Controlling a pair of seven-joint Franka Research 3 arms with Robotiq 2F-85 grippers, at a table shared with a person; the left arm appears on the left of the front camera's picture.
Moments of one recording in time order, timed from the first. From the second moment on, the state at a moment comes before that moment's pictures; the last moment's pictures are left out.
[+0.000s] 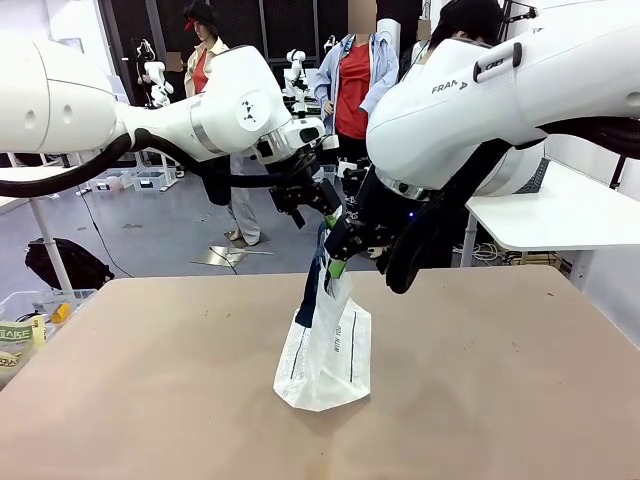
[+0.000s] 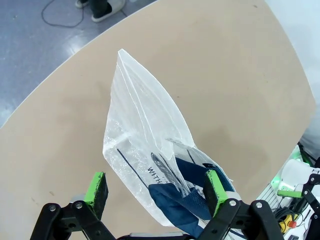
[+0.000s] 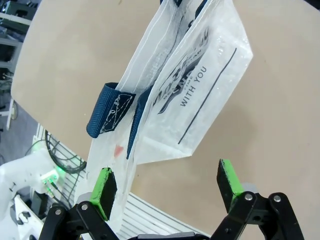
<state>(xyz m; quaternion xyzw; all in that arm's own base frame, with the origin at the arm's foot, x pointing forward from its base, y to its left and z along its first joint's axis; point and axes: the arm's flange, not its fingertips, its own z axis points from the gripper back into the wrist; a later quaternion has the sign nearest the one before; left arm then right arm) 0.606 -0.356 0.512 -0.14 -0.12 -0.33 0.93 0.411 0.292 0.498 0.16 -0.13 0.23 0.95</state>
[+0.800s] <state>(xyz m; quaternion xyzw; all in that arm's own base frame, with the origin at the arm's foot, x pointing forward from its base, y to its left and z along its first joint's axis) 0.607 -0.354 0.509 -0.14 -0.11 -0.33 0.93 0.413 0.293 0.495 0.16 -0.13 0.23 0.95</state>
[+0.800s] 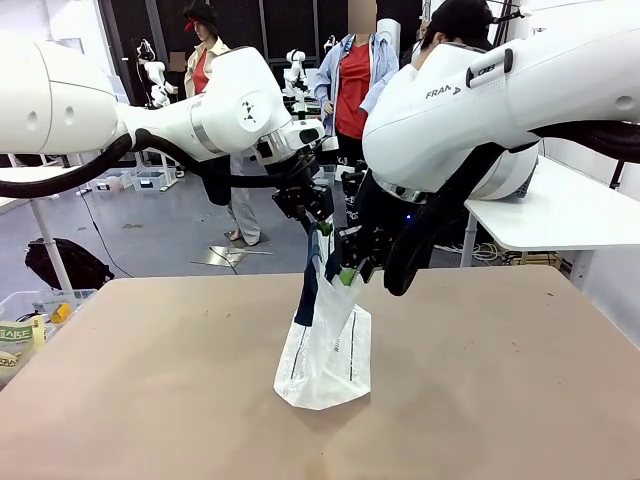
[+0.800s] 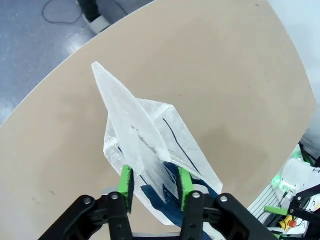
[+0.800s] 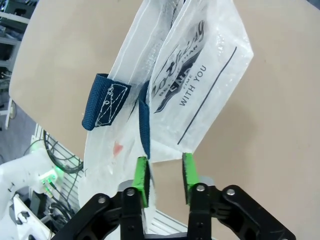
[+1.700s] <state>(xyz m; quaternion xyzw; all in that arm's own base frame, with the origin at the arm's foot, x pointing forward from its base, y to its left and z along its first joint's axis) 0.611 -0.310 0.523 -0.11 -0.12 -0.30 0.94 0.426 0.271 0.499 0.13 -0.14 0.18 0.97</state>
